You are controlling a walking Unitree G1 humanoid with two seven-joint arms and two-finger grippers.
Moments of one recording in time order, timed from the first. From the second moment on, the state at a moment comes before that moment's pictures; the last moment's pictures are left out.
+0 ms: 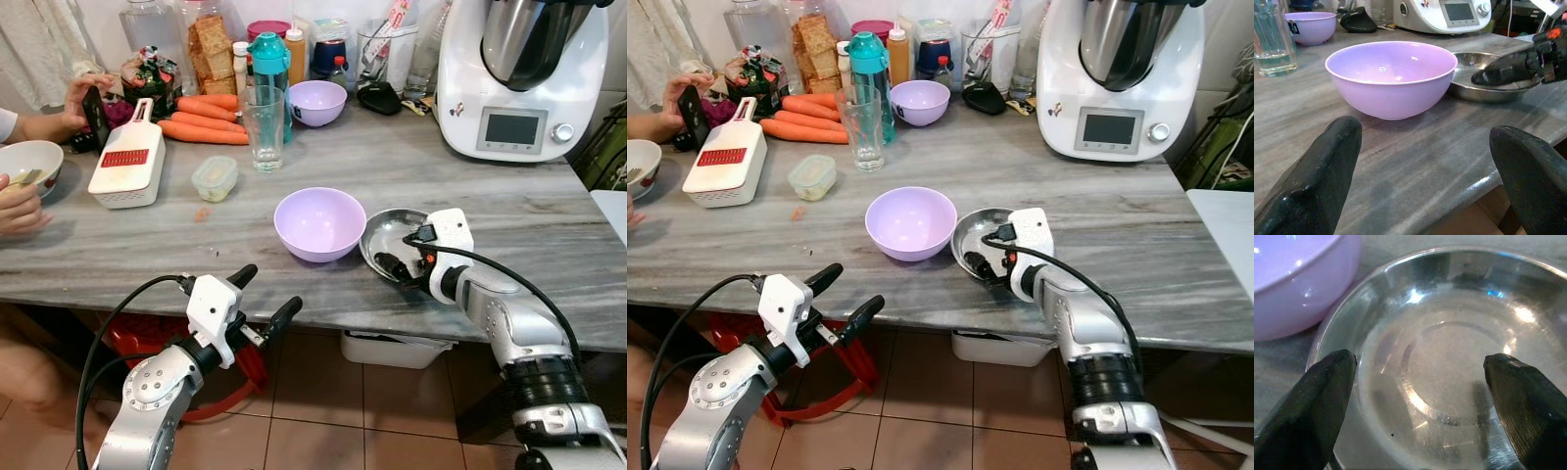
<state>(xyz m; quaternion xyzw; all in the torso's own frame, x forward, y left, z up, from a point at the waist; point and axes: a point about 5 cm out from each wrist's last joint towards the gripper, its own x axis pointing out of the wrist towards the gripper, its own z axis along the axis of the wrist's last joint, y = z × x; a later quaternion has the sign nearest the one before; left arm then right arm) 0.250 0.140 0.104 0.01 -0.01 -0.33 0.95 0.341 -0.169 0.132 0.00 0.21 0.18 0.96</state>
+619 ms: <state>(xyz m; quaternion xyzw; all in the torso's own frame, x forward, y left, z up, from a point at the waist) 0.256 0.148 0.112 0.00 -0.04 -0.27 0.96 0.311 -0.177 0.168 0.02 0.03 0.07 1.00</state>
